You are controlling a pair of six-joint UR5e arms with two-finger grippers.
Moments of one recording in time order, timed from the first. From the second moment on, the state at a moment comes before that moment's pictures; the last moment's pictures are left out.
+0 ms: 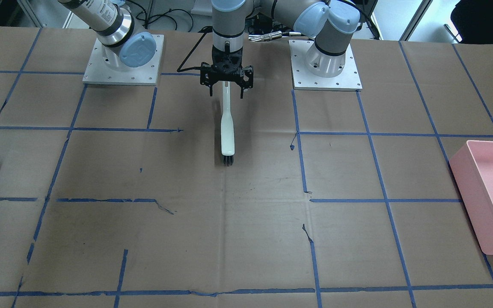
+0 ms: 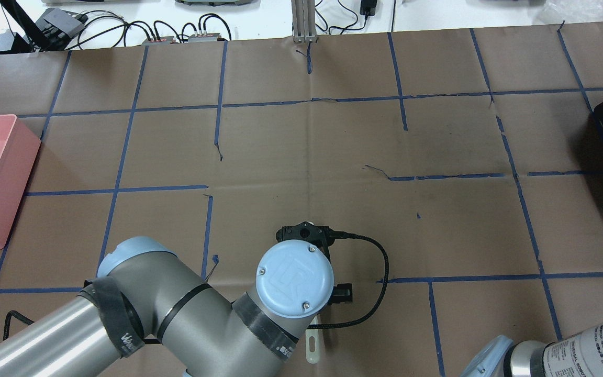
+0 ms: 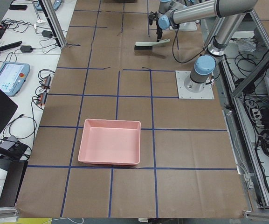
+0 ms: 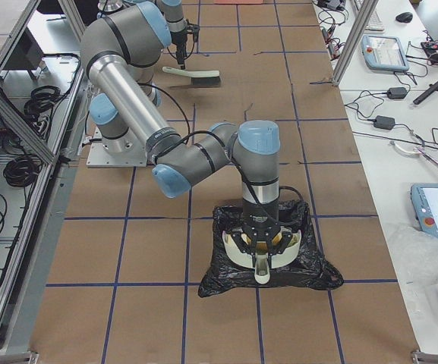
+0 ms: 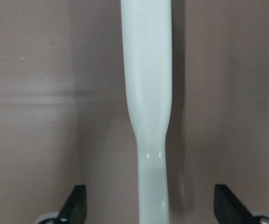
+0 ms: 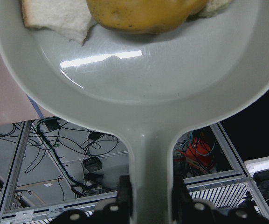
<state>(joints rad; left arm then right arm) -2.21 -1.53 -2.15 -0.91 1.61 -0.56 0.66 -1.13 1.27 -2.31 -1.88 -2.43</state>
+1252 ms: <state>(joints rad) -1.60 -1.32 -1.72 -1.51 1.57 0.00 0.72 -1.18 1.32 -2.45 -2.16 -2.46</state>
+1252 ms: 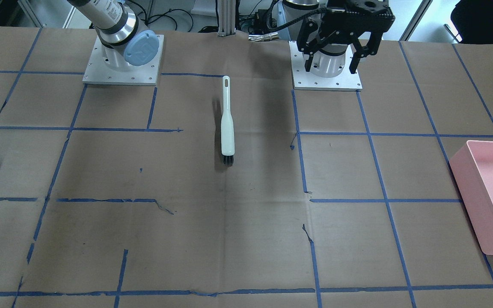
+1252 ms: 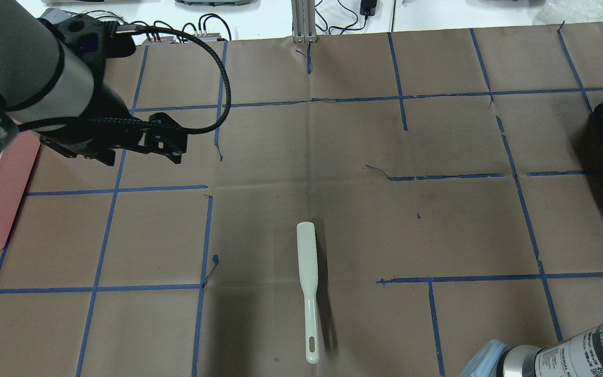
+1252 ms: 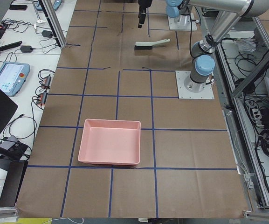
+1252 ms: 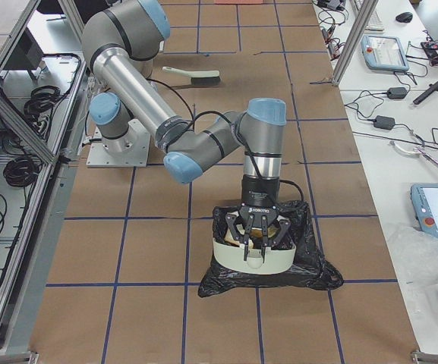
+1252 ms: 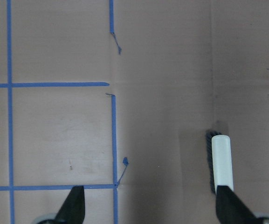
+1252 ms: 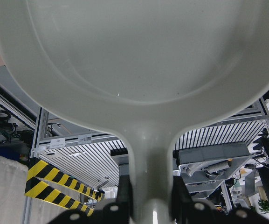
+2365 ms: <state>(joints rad) -1.51 -1.44 -1.63 -1.51 1.59 0.14 0.94 -1.35 1.47 -2.39 -2.05 -2.26</state>
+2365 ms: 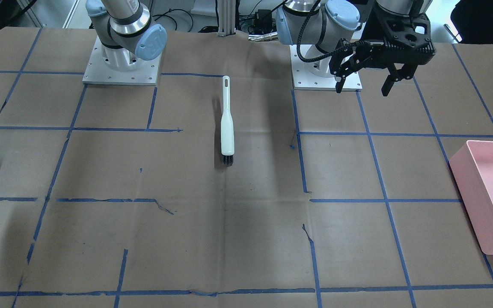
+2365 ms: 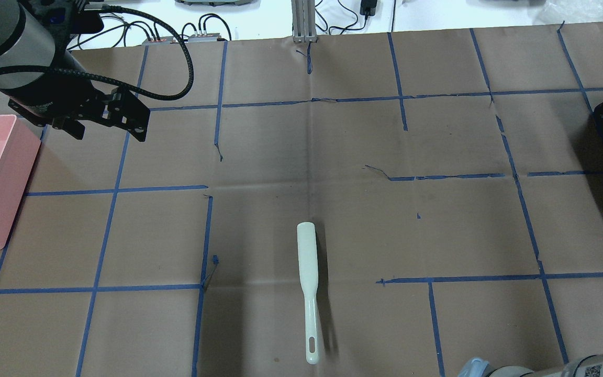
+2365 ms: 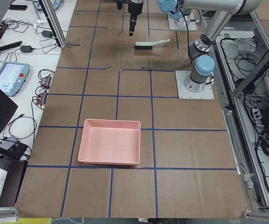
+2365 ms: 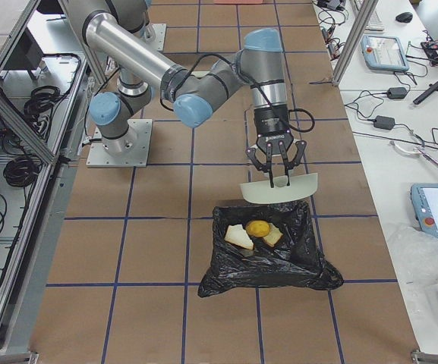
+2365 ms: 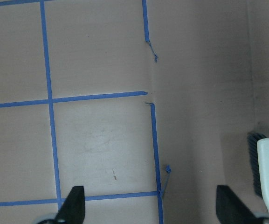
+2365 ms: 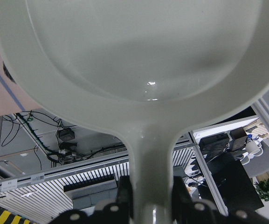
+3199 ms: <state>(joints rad) -1.52 -1.54 -1.56 -1.51 1.62 0.13 1.24 -1.36 1.47 -2.06 -1.89 -1.50</state>
